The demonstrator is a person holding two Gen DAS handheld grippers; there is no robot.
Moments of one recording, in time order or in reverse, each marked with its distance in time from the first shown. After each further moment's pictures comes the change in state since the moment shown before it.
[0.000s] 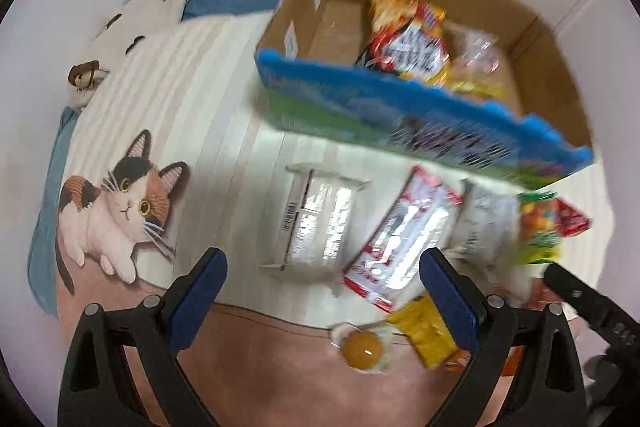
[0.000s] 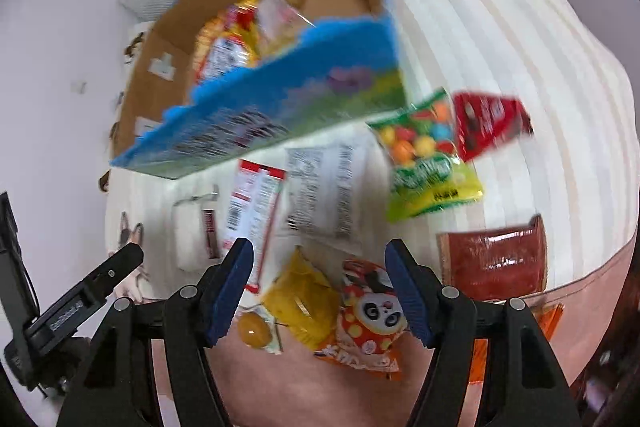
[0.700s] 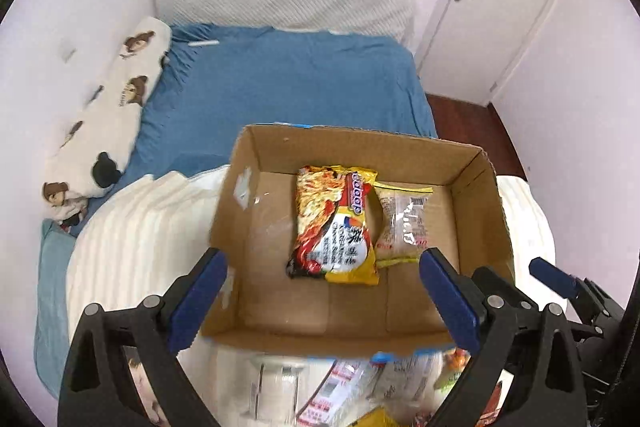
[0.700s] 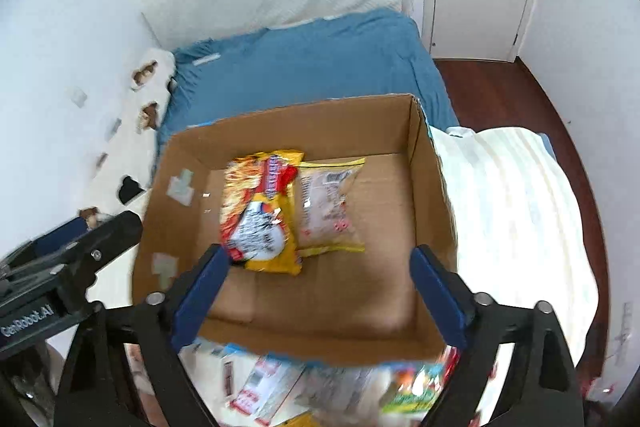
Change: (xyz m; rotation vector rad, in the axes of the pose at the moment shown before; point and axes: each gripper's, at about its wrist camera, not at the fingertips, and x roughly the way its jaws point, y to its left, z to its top) left arm -0.088 -0.052 0.151 0.101 -0.254 -0.104; right arm -0.053 0.106 0.160 -0.201 -0.254 -0.101
